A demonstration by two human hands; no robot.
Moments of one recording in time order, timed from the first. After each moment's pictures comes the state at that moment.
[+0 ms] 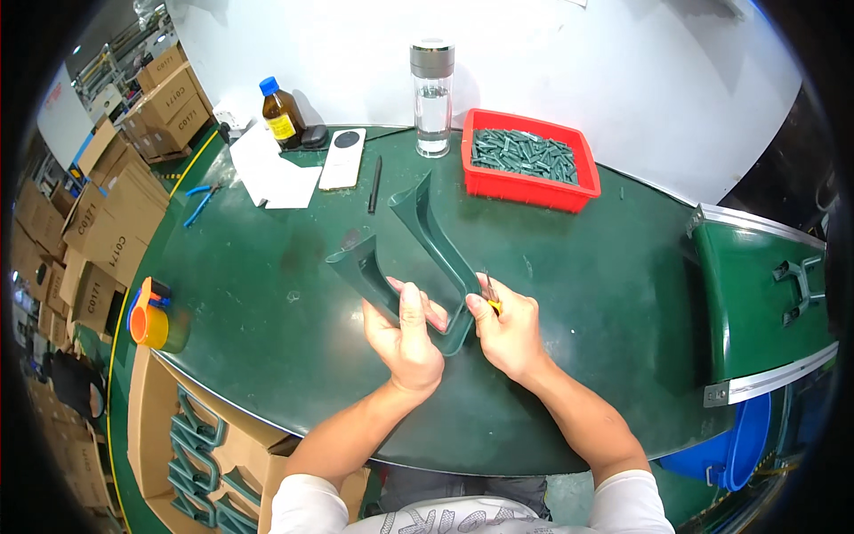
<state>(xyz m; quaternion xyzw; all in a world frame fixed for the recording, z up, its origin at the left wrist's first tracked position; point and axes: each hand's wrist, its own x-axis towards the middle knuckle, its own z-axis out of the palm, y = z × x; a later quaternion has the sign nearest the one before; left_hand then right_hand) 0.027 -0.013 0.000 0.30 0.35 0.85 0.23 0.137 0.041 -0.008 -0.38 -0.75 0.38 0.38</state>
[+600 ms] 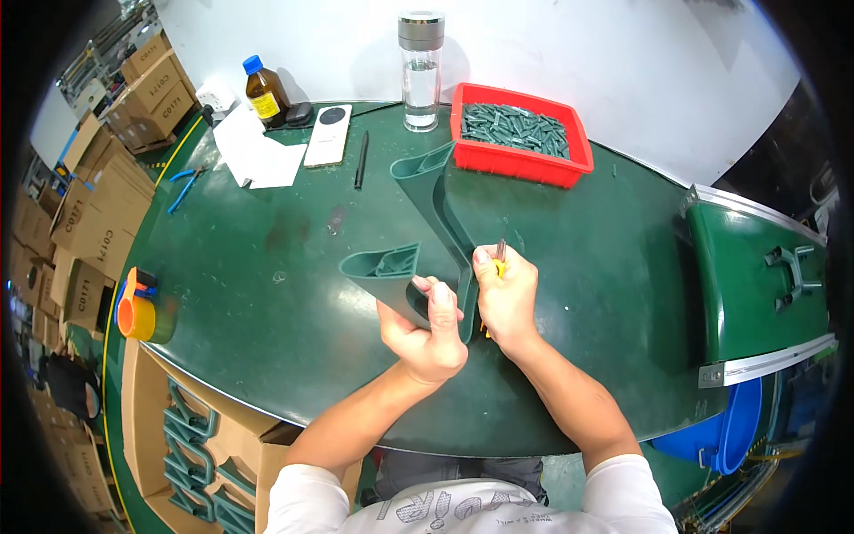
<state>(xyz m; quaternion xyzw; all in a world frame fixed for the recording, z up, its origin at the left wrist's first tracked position) 0.050 -0.015 -0.004 0.36 0.37 0.84 0.16 0.120 0.048 -0.017 -0.45 -0.60 0.45 0.49</state>
